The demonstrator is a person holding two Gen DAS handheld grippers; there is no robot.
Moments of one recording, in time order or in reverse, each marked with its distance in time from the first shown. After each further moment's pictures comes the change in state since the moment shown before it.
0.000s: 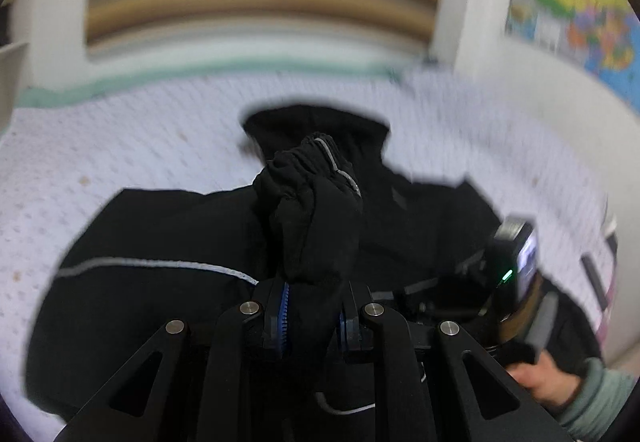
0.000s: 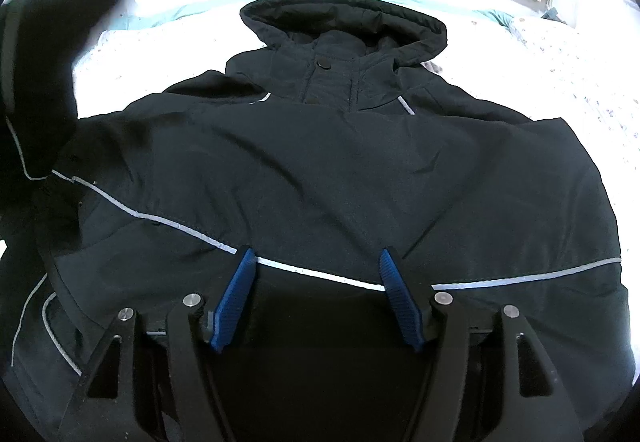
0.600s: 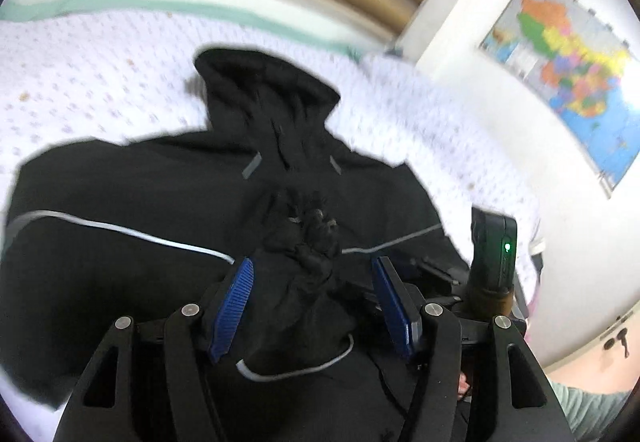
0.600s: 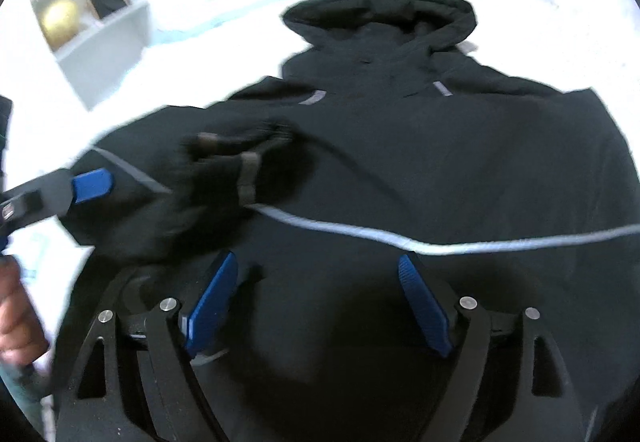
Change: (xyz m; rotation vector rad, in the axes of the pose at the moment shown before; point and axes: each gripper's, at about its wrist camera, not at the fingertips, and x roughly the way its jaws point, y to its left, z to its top) left arm -0.017 0.009 -0.022 -0.184 0.050 -0.294; right arm -0.039 -0.011 -0.005 0.090 0.048 0.318
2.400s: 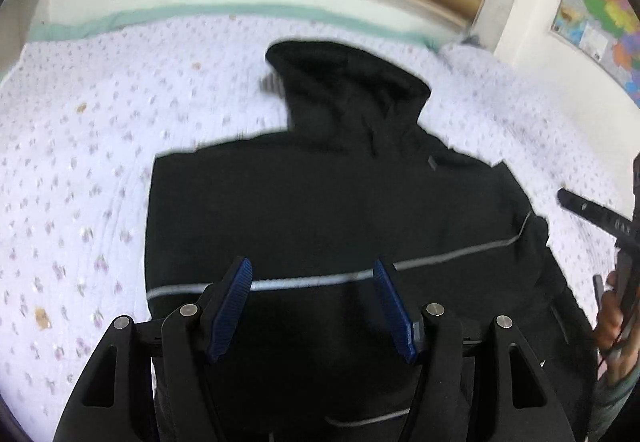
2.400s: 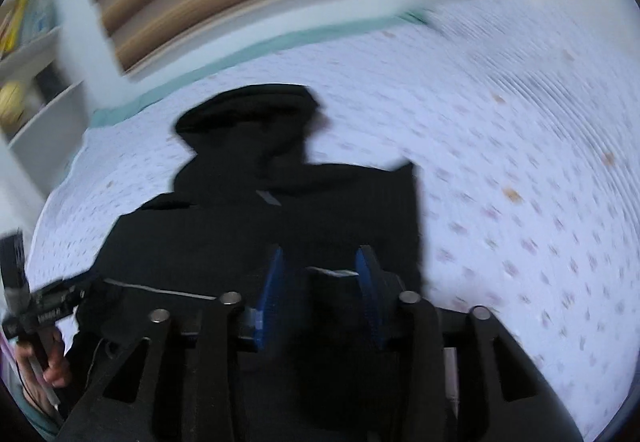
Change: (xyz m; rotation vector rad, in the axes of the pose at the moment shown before) left arm 0.044 0.015 0.011 0.028 0.020 0.344; right arm -0.116 -0.101 0.049 0.116 -0.151 -0.241
